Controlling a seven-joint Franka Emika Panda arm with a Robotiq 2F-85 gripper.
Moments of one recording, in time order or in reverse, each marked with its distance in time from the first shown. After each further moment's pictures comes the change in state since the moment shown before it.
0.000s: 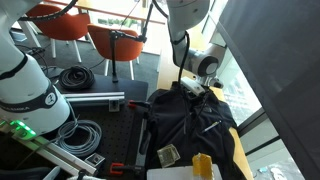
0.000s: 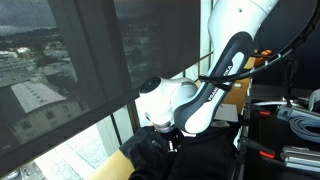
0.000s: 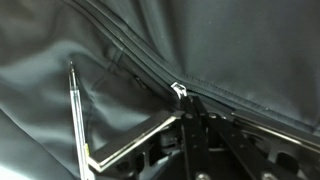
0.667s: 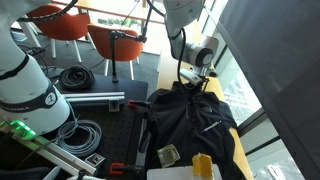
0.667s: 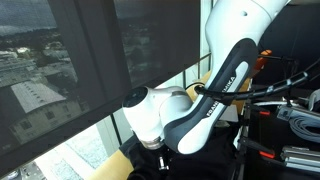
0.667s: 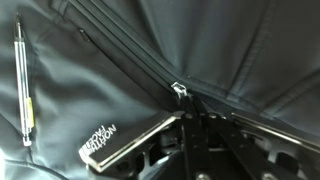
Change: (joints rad) arm 0.072 0.068 0.038 0.136 -0.001 -0.064 0.001
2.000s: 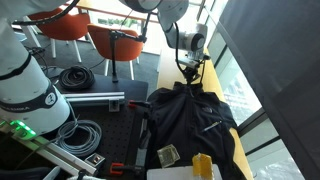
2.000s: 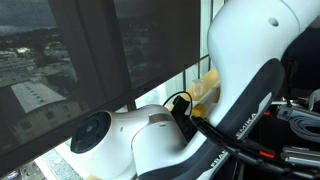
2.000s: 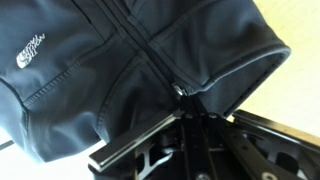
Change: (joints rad) arm 0.162 0.139 0.000 0.299 -0.019 -0.138 0.000
